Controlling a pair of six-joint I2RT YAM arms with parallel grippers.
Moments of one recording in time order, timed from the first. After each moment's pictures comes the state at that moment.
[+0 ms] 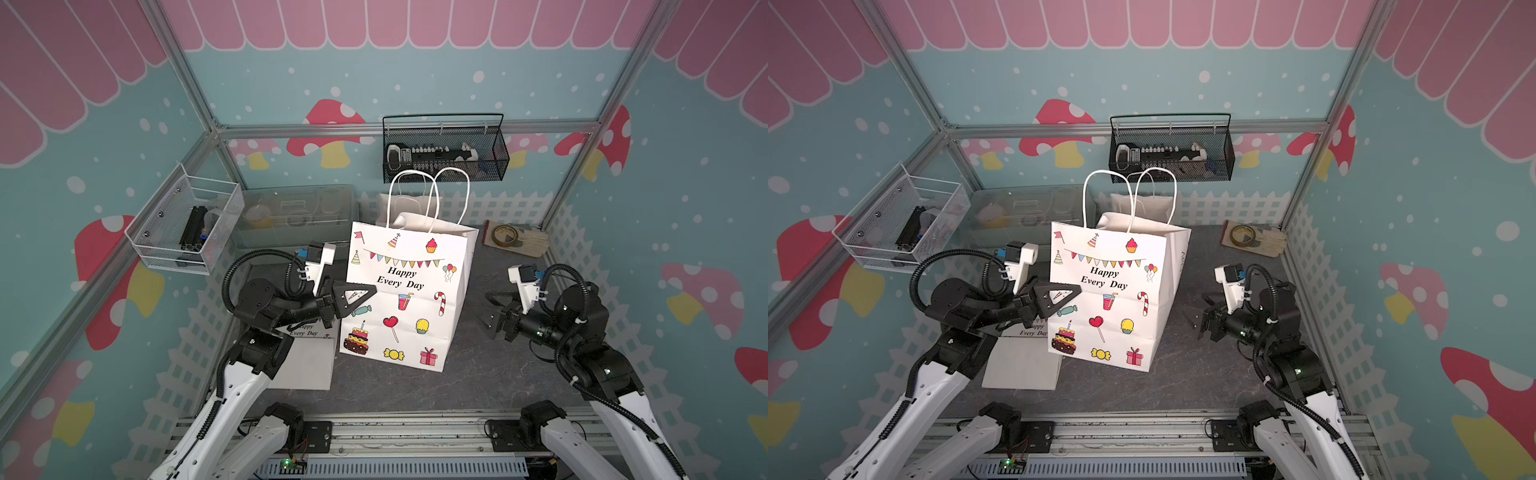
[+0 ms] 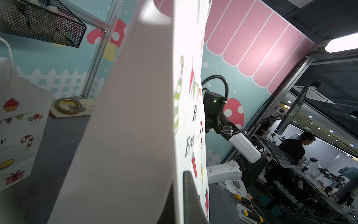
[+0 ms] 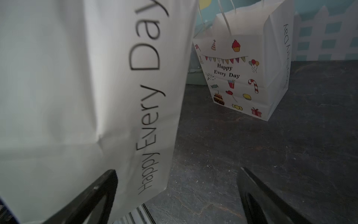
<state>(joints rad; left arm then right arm) -0.31 0.83 0.86 0.27 1.06 -0.76 0.28 0.67 0.88 -0.54 -0.60 0.31</state>
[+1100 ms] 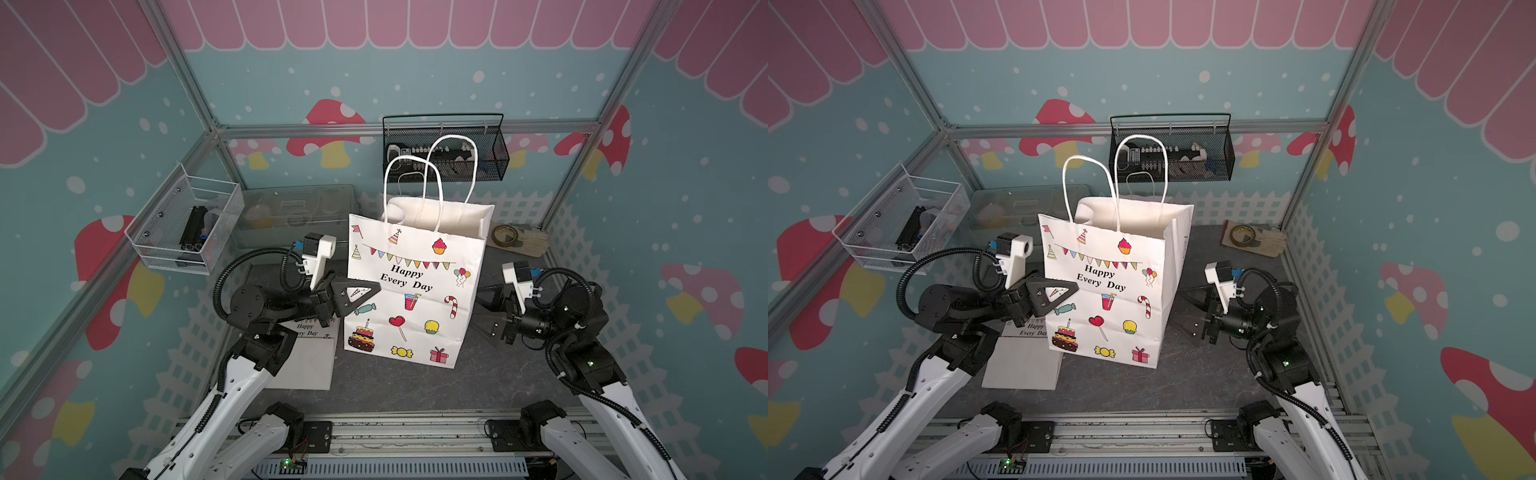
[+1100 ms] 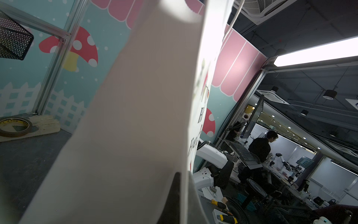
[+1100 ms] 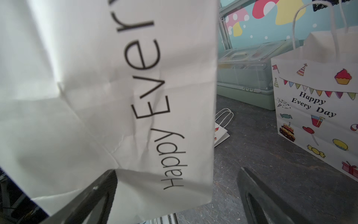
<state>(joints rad) -0.40 0.87 0.89 0.49 1.05 -0.97 0.28 0.69 0.80 -0.12 -0.96 0.45</state>
